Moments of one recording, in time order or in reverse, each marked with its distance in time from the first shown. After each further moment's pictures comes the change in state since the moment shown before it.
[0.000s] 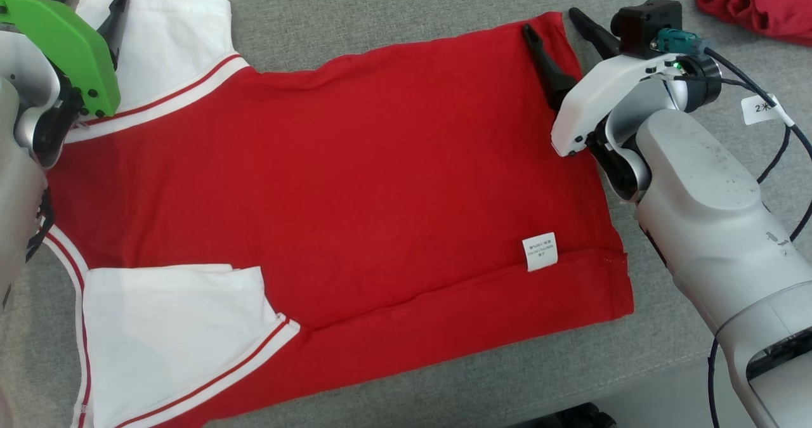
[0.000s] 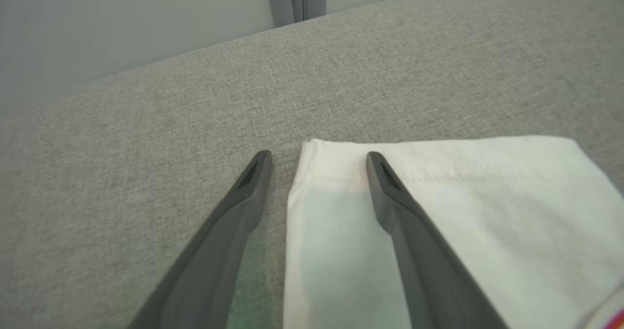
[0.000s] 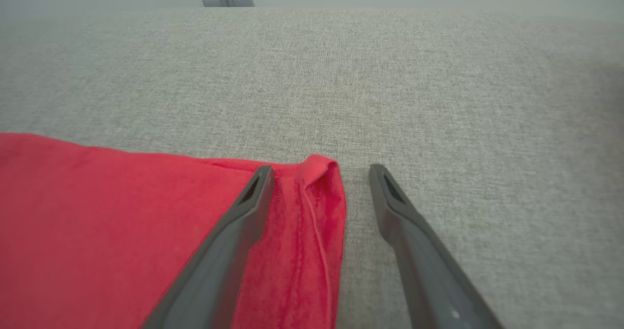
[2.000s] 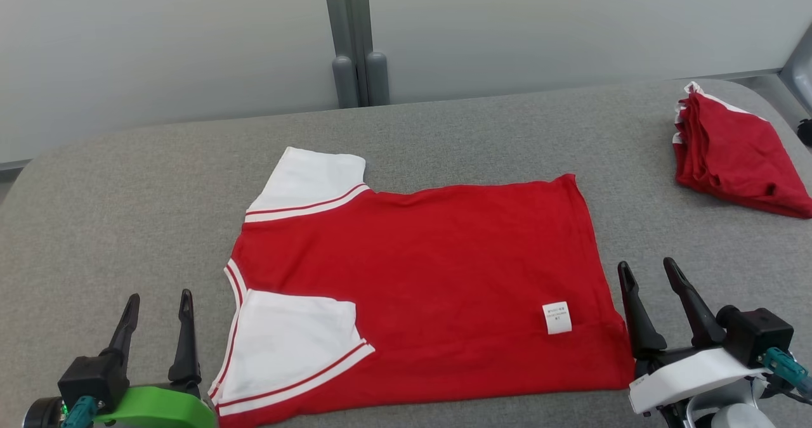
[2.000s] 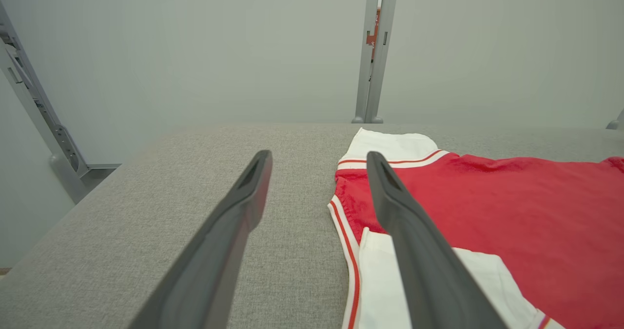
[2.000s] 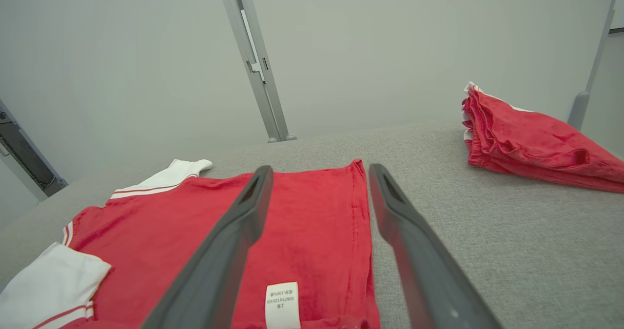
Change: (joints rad) left arm 1.204 -0.331 0.866 -0.724 0.629 0.028 -0.367; right arm 0.992 0.009 -0.398 -0.699 -0.145 0.000 -0.144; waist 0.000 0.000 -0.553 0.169
